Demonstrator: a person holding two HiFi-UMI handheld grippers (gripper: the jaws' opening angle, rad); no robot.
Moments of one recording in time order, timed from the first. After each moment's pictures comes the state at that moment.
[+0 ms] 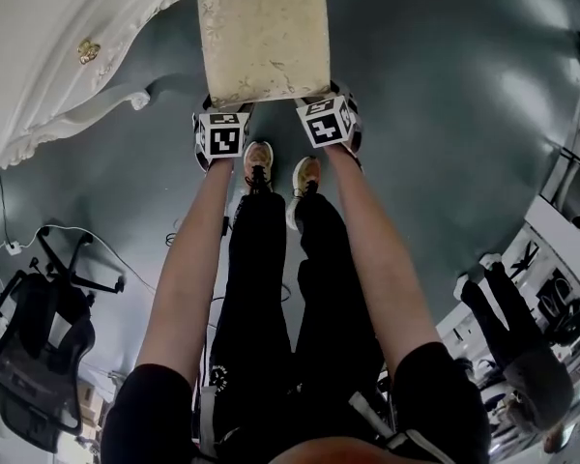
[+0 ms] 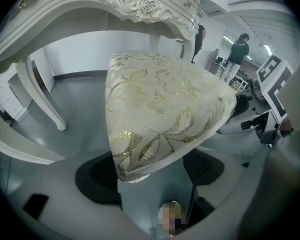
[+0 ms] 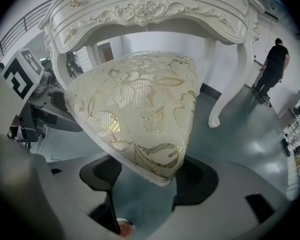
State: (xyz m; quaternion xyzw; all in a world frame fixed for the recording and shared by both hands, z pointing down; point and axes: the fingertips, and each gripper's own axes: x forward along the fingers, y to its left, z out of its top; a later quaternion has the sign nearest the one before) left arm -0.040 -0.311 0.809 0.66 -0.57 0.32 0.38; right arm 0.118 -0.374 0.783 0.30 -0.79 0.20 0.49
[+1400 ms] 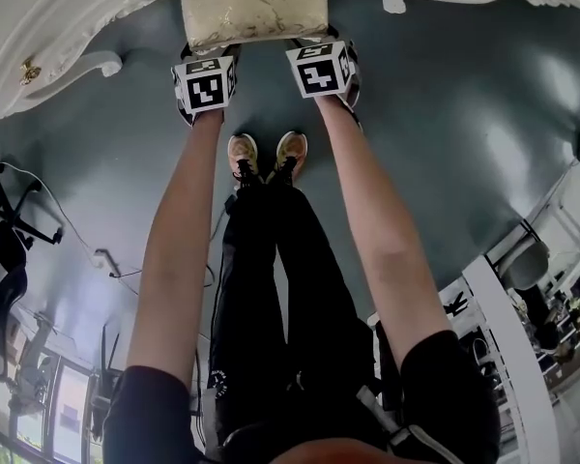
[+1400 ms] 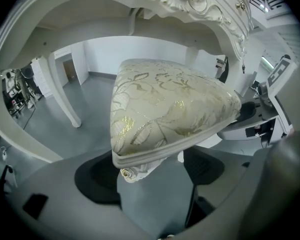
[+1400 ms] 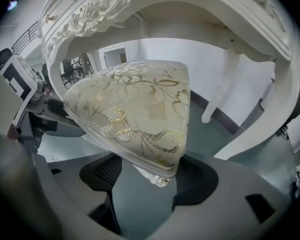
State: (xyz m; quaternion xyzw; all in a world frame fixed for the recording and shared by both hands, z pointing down) left arm -0.059 -0.480 0.797 0.53 -0.71 0.23 0.39; right arm 0.074 -0.585 0.783 0.21 -0.85 0.12 0.47
